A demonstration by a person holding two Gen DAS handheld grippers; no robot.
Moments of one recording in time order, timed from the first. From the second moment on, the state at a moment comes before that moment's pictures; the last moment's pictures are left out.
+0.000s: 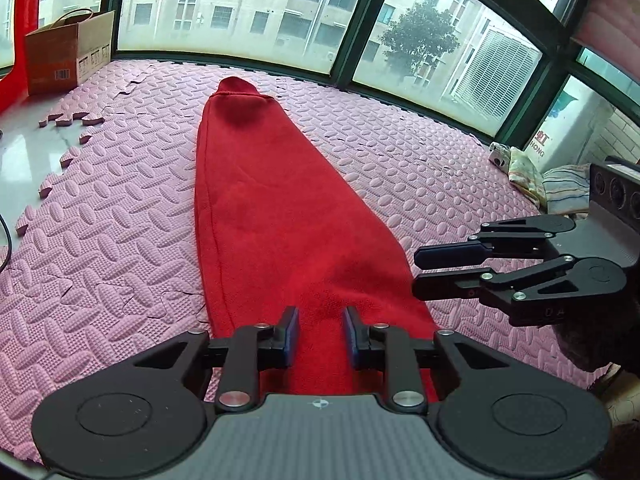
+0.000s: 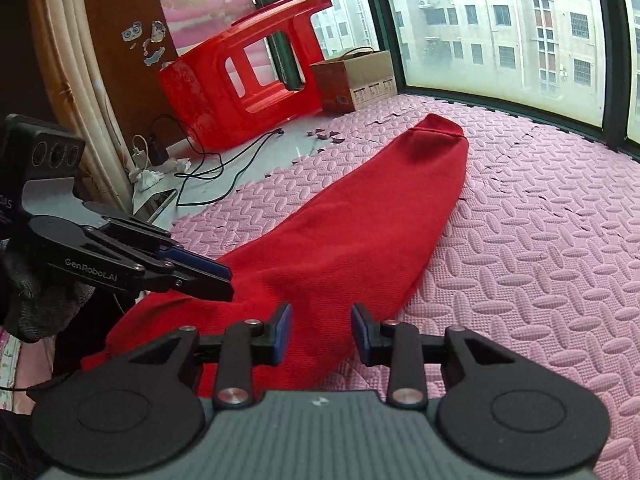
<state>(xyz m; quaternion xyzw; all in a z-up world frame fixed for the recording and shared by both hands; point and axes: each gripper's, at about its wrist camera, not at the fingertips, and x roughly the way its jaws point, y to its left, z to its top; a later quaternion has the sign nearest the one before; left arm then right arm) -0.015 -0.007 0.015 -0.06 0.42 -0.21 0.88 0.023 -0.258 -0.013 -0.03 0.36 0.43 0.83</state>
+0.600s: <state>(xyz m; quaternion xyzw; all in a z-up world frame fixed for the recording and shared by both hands) -0.017 -0.010 0.018 -0.05 0.40 -0.21 0.89 -0.012 -0.238 -0.026 -0.07 0.37 0.48 0.79</state>
